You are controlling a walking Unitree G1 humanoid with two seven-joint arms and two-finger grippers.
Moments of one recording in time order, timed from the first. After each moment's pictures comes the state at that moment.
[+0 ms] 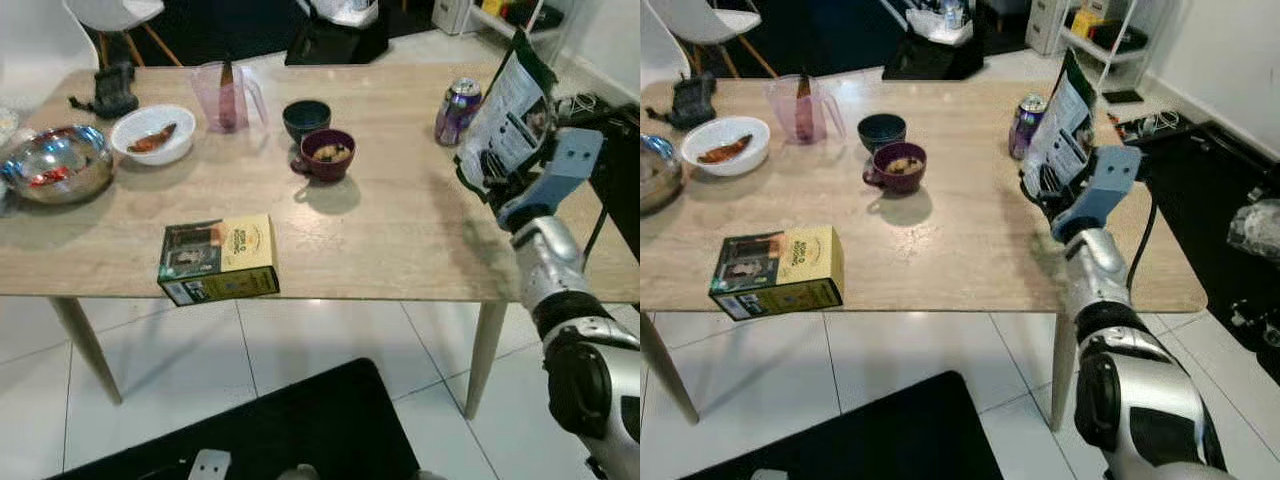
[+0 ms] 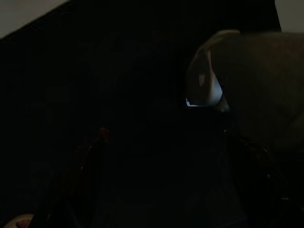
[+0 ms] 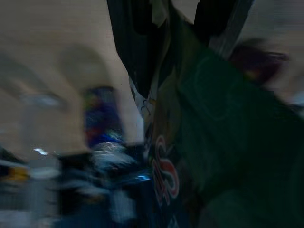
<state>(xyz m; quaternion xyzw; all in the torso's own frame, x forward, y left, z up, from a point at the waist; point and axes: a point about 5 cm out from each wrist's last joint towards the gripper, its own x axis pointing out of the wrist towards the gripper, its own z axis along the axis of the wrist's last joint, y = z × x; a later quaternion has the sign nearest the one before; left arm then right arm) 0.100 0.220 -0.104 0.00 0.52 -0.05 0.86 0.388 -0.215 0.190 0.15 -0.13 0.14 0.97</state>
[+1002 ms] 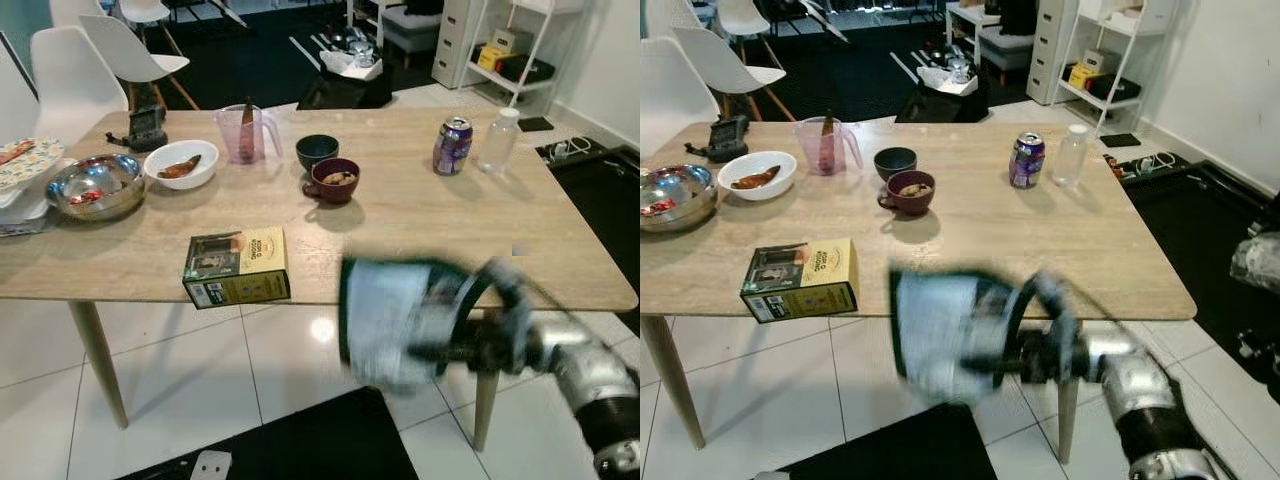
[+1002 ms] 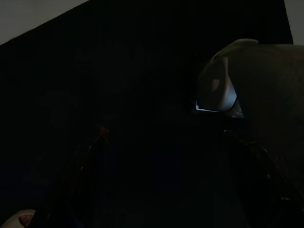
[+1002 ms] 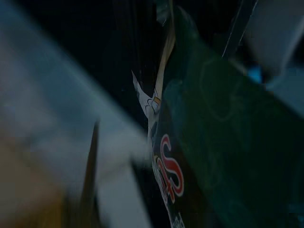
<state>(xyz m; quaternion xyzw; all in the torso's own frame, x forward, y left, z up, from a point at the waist) 0.099 0.218 -0.107 0.00 0.54 -0.03 0.84 0.266 -0.179 0.066 0.04 0.21 0.68 0.70</state>
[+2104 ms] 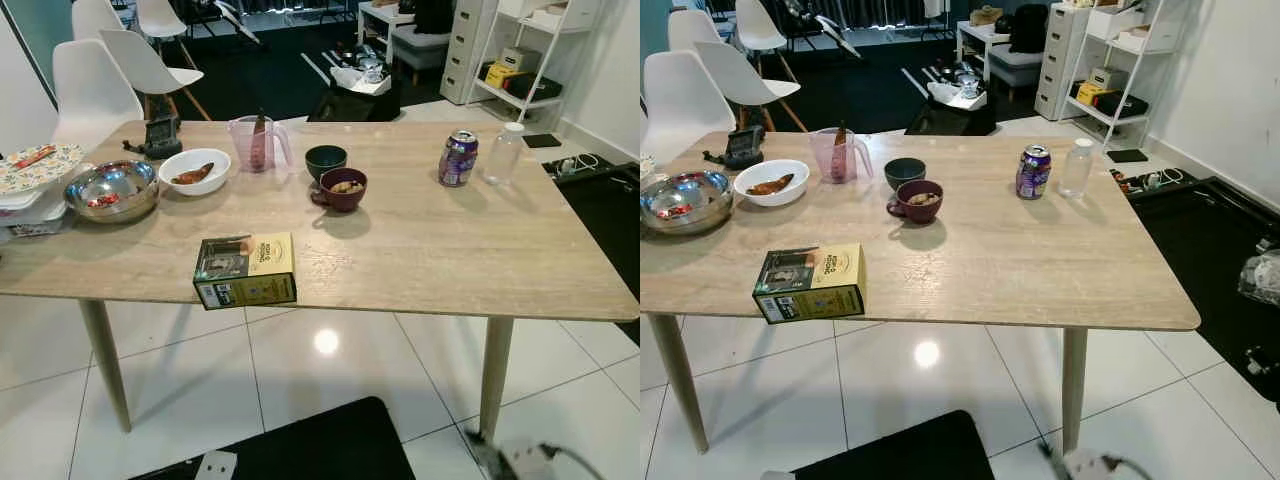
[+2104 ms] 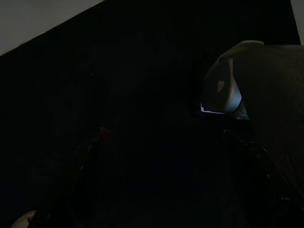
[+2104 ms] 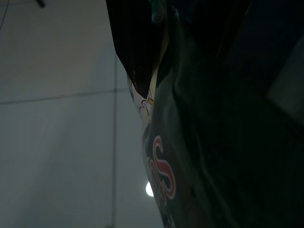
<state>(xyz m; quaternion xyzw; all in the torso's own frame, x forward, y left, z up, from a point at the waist) 0.101 0.215 -0.108 0.02 0.55 -0.03 0.83 0.118 -0.243 -0.099 -0.13 0.61 0.06 0.78</state>
